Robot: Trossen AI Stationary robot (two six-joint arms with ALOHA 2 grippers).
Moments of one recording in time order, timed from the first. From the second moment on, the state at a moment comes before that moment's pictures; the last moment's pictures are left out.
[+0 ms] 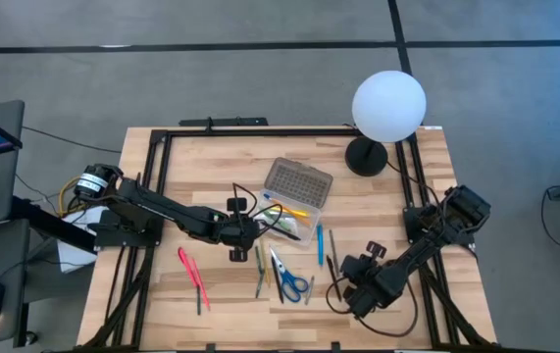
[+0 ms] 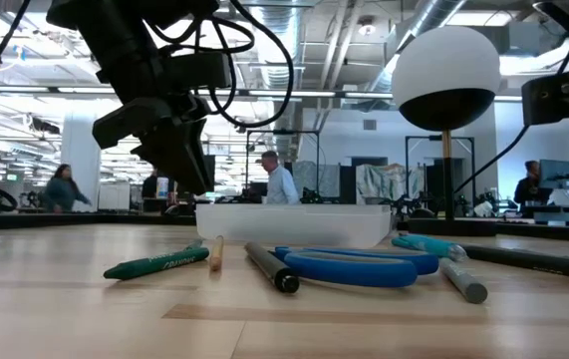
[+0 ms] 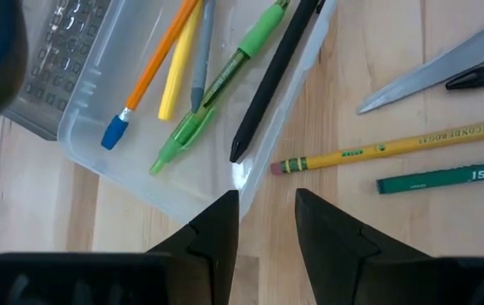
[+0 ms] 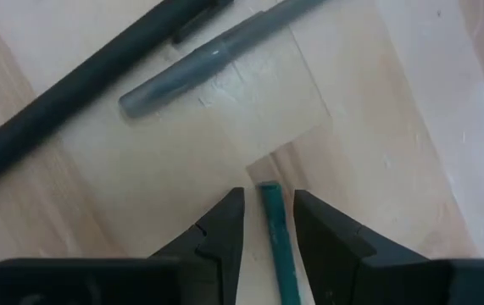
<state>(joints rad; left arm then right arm) -0.24 1.60 0.90 -0.39 -0.42 -0.11 0.78 1.84 0.98 -0.88 0.28 1.21</state>
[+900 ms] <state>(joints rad) -0.24 1.60 0.90 -0.39 -0.36 -0.17 0.75 1.79 0.98 -0.94 -0.01 1.41</state>
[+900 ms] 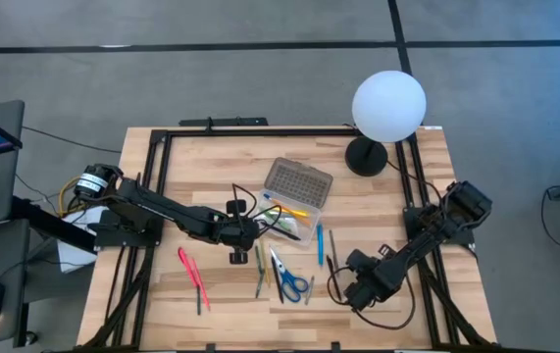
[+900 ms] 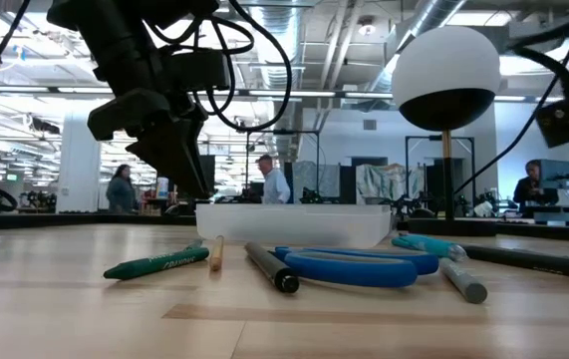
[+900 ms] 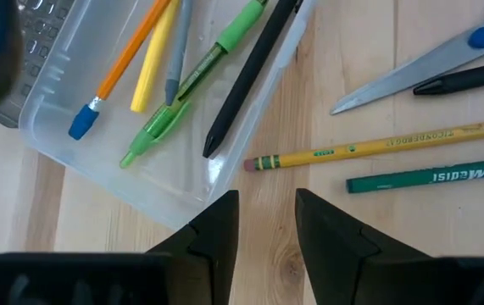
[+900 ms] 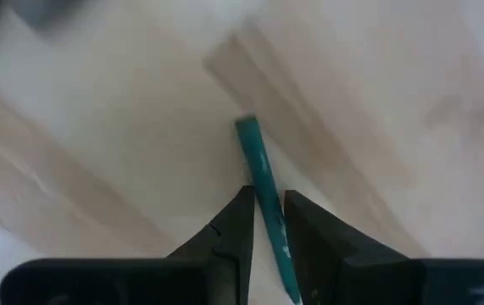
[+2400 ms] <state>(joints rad) -0.29 1.60 0.90 -0.39 -0.36 -0.17 0.68 1.79 0.98 -0.93 -0.07 1.11</state>
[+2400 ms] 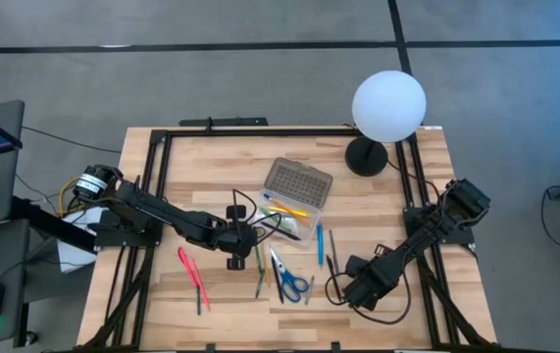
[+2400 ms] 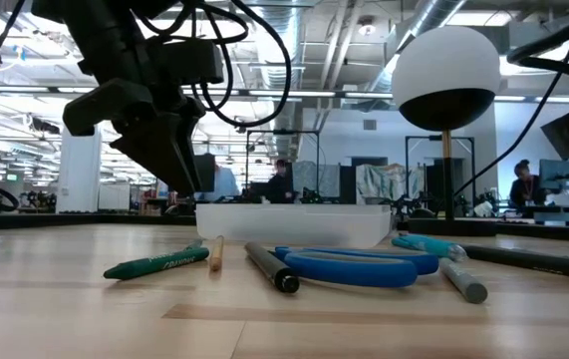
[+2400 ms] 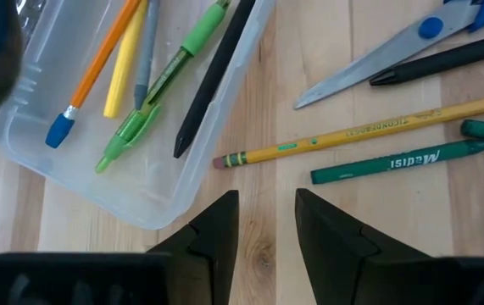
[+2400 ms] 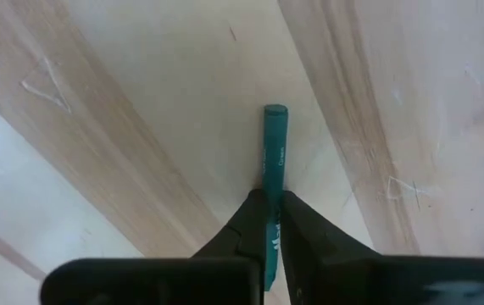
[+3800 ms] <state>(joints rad) -0.29 1.60 0.90 -0.39 -0.36 -0.17 0.68 1.79 0.99 -0.94 -0.07 1.12</state>
